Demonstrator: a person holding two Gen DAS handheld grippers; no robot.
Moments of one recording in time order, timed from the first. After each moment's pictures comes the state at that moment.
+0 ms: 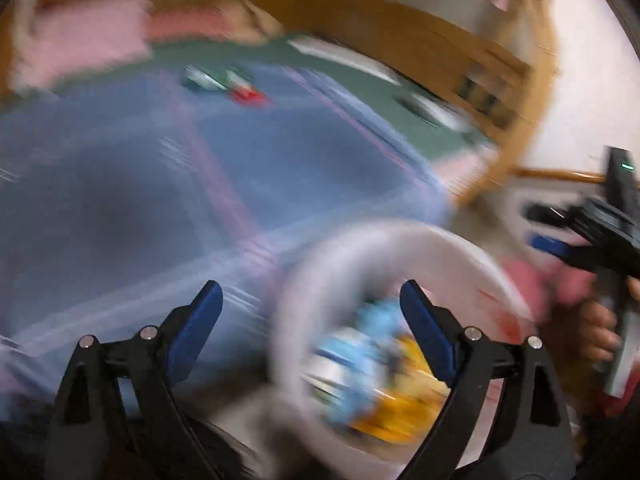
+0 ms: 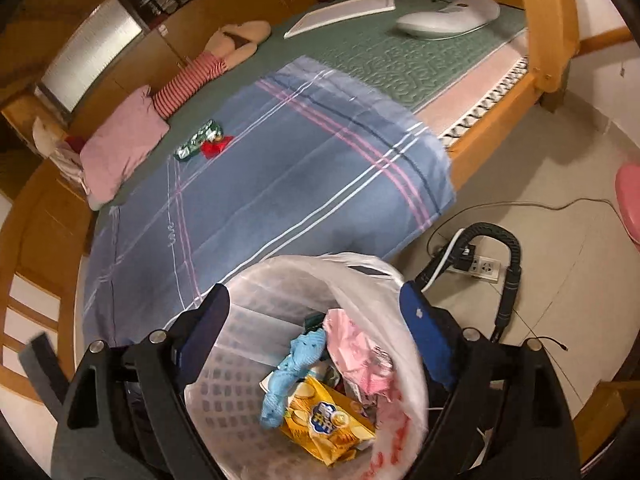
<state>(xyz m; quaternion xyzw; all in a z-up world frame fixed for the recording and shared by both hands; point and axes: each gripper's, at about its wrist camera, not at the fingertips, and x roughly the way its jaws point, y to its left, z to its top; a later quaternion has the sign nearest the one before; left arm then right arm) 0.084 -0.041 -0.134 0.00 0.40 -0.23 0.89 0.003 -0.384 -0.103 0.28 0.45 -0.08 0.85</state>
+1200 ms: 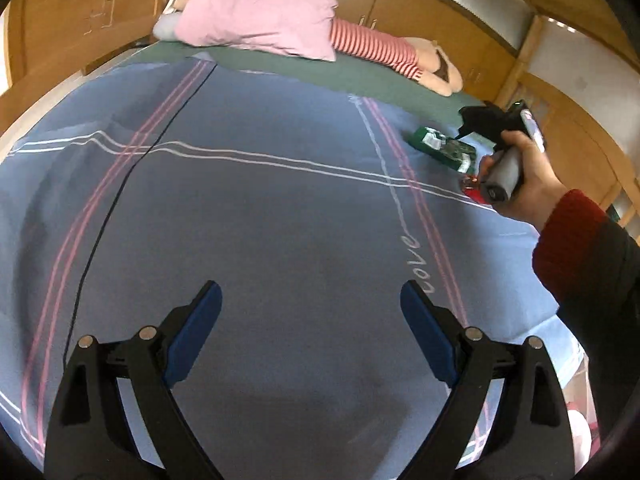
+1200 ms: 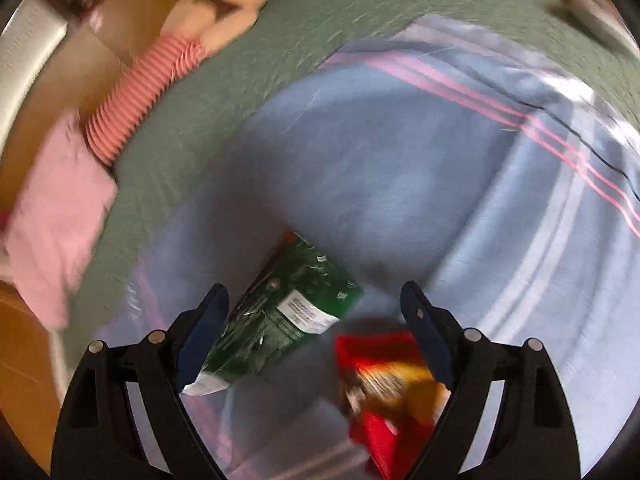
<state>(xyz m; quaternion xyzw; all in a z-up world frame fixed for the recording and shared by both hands) 0.271 0.086 -0.186 -0.12 0.42 -0.01 0.90 0.536 -0.264 -0.233 0.30 0.49 -0.15 0.81</state>
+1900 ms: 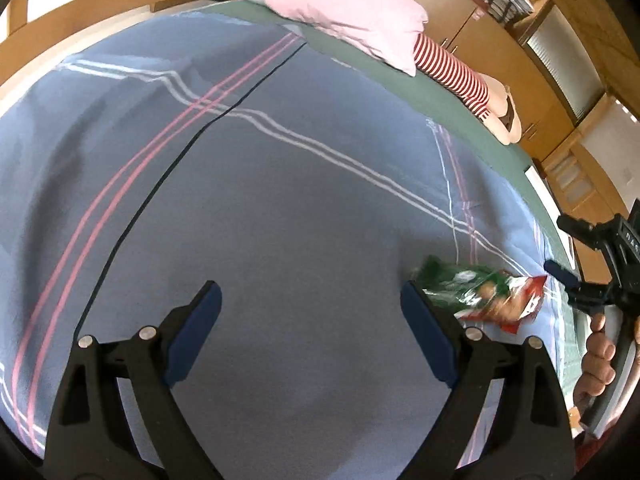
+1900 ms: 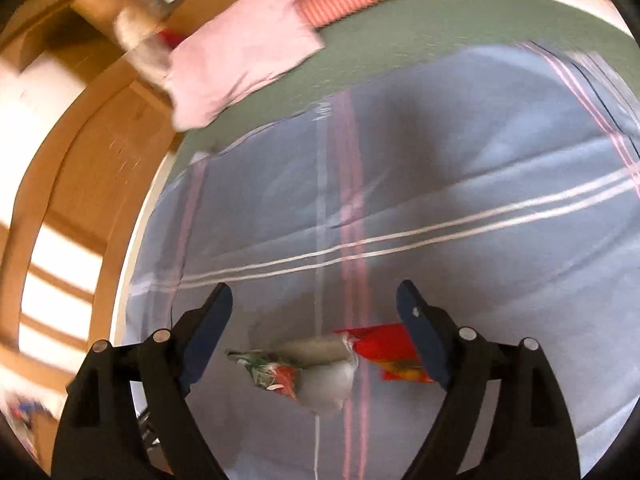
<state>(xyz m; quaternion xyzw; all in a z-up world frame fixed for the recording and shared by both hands) 0.287 0.134 -0.200 -0.24 0.43 0.07 0.87 0.398 -0.218 -0.161 0.22 0.51 0.18 0.81</state>
